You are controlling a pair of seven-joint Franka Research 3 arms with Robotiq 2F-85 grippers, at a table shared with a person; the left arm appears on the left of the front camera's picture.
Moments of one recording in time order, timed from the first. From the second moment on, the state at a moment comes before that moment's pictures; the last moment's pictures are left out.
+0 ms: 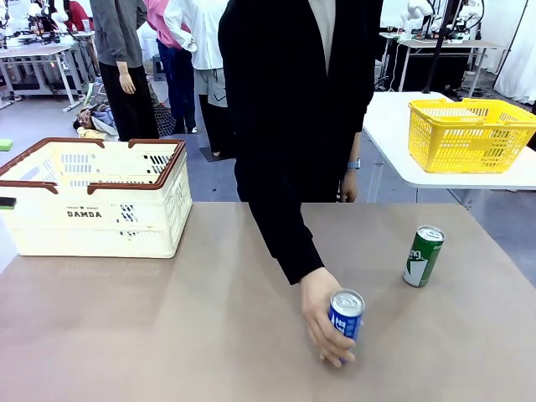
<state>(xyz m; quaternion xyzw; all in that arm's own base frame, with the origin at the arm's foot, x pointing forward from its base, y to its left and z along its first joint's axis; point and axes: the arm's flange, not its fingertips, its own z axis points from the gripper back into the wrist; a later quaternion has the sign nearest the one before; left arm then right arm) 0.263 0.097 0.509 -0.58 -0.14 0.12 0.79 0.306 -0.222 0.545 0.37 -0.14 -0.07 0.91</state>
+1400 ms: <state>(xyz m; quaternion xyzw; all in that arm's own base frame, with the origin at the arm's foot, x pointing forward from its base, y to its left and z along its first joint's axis) 0.263 0.096 0.509 -0.58 -0.13 0.12 0.79 0.380 0.046 0.459 0.13 -0.03 0.13 0.98</state>
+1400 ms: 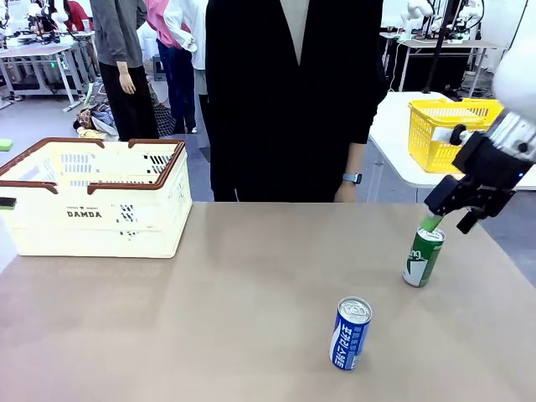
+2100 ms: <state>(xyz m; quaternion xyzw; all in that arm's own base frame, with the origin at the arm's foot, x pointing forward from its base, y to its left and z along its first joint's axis) 0.263 0.096 0.509 -0.58 -0.13 0.12 0.79 0.398 0.050 0.430 0.04 -0.07 0.05 1.00</state>
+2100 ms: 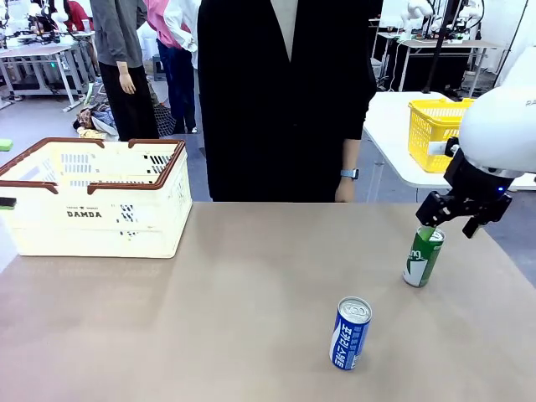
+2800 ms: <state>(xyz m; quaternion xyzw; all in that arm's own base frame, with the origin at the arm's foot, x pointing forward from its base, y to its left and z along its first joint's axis) 0.263 0.096 0.509 -0.58 -0.13 0.12 0.79 0.433 0.063 0.377 0.05 -0.03 0.04 1.00</state>
